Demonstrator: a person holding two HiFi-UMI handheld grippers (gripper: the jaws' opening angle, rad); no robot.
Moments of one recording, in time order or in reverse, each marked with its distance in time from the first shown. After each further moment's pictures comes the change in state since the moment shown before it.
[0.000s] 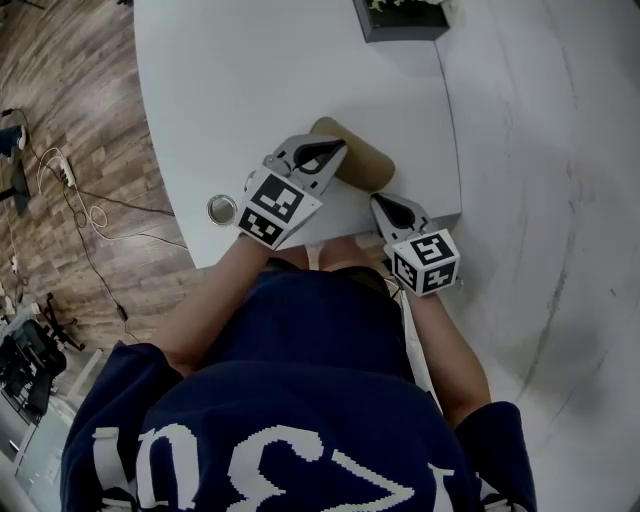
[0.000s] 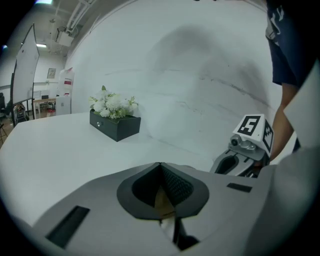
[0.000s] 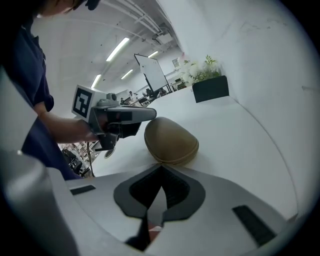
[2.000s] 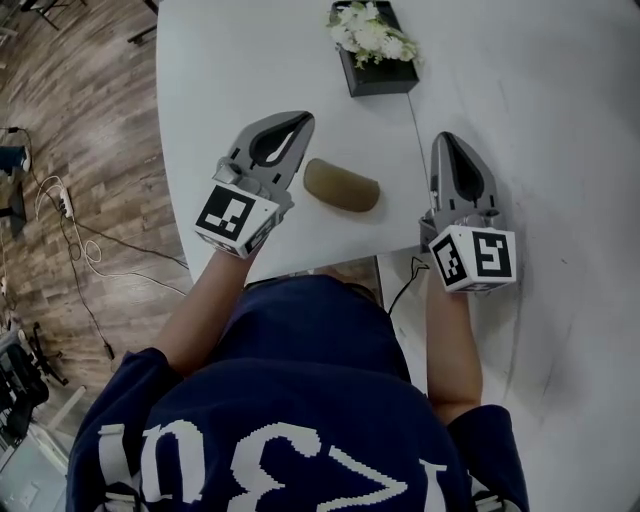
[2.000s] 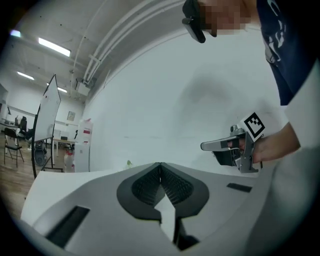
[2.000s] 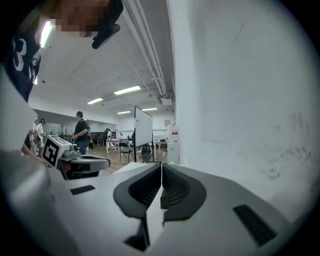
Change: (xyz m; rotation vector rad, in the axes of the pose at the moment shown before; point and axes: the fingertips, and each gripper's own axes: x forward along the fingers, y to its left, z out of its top) left arm -0.104 0.047 0.166 0.068 -0.498 0.207; right arm -0.144 -0.021 0.266 -0.268 -0.652 -0.340
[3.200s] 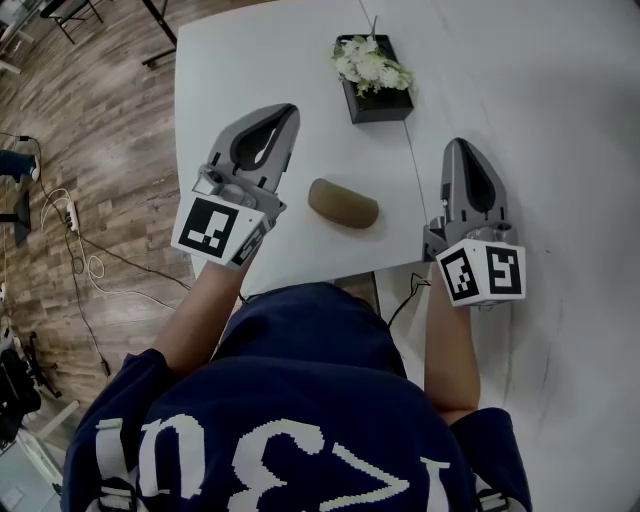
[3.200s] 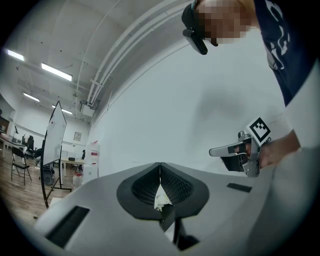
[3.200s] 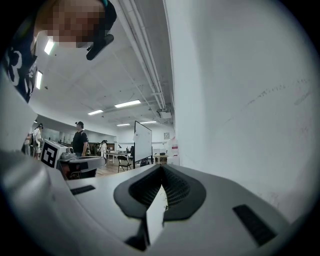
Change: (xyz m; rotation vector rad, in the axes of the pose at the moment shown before) left arm -0.034 0.013 0.092 0.114 -0.173 0.102; right arm -0.023 0.007 0.071 0.019 -0.180 -0.008
